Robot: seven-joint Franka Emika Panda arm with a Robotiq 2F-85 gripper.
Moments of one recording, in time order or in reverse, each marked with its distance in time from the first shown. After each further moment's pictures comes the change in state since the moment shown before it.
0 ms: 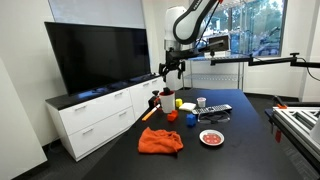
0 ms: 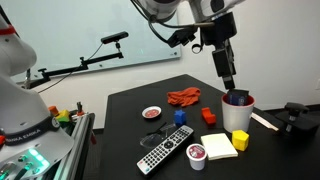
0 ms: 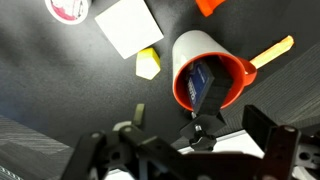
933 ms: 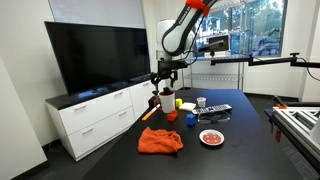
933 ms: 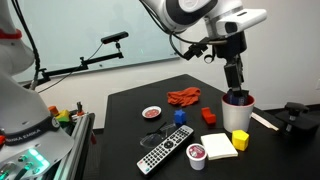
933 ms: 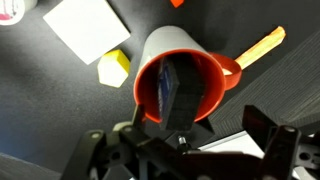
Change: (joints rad) arm 0.076 0.180 -0.044 0.137 0.107 0.033 0.009
